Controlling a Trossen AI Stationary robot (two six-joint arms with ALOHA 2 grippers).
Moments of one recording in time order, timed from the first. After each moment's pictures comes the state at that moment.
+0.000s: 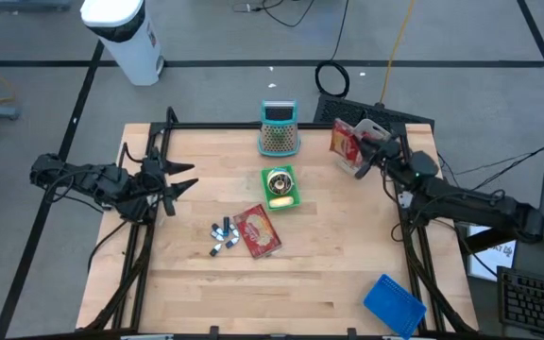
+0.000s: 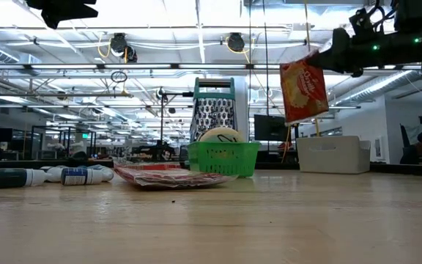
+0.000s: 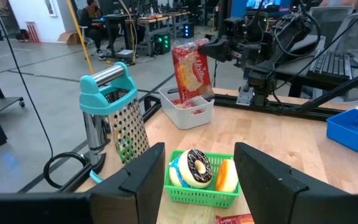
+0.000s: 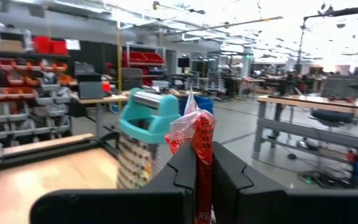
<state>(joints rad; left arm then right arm) -0.32 0.47 0.64 -0.35 -0.65 -0.10 -0.50 0.57 0.19 0.57 0.21 -0.07</state>
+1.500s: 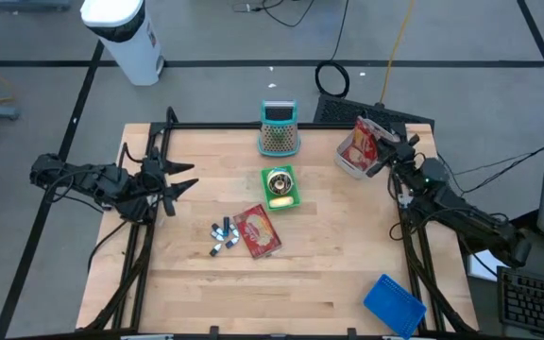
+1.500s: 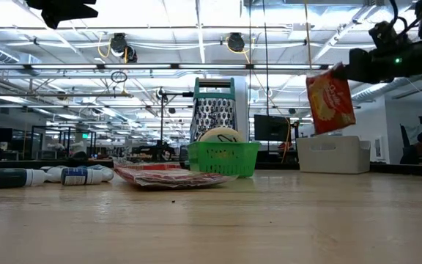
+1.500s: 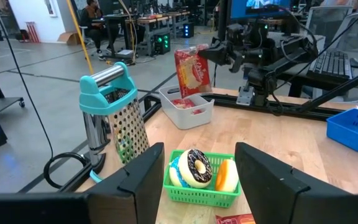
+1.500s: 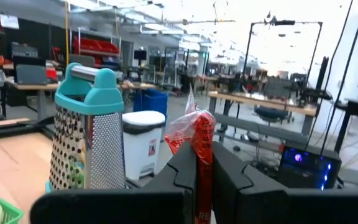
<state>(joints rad) -0.32 0.47 0.64 -0.35 -0.65 -0.10 -0.64 0.20 0.09 0.29 0.27 -0.16</state>
